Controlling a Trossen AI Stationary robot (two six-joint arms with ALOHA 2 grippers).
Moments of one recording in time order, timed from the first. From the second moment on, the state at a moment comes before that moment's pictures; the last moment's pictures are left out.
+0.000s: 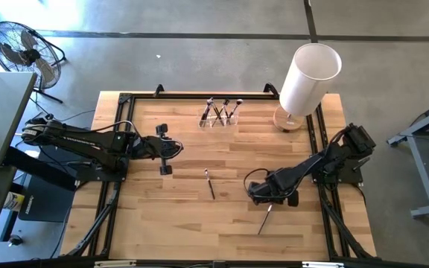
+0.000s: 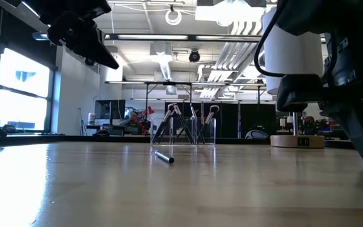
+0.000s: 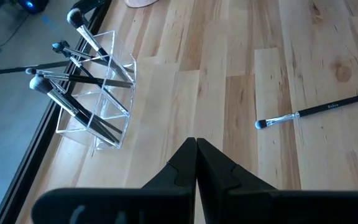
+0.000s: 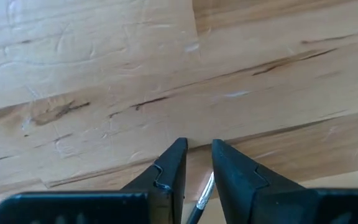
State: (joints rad) left arm -0.11 0.99 0.69 -0.37 -0.40 0.08; right arm 0.43 1.72 0.90 -0.66 -0.18 2.24
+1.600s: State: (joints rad) left arm -0.11 0.99 0.69 -0.37 -0.40 0.11; right arm 0.49 1.73 0.90 -0.72 -0.29 2.30
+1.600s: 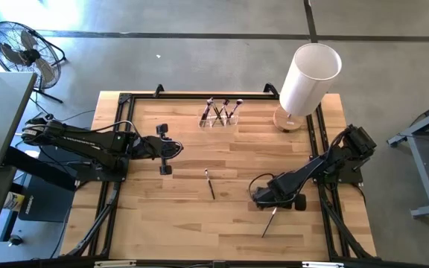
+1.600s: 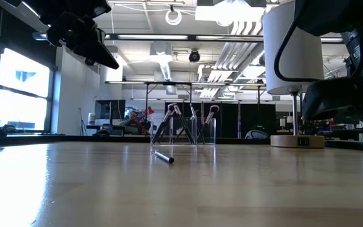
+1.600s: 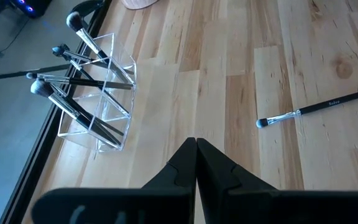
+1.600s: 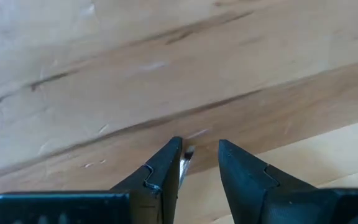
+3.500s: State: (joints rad) left arm -0.11 0.99 0.69 -0.37 -0.37 0.11; right arm 0.49 1.76 0.91 -0.77 -0.16 2.24
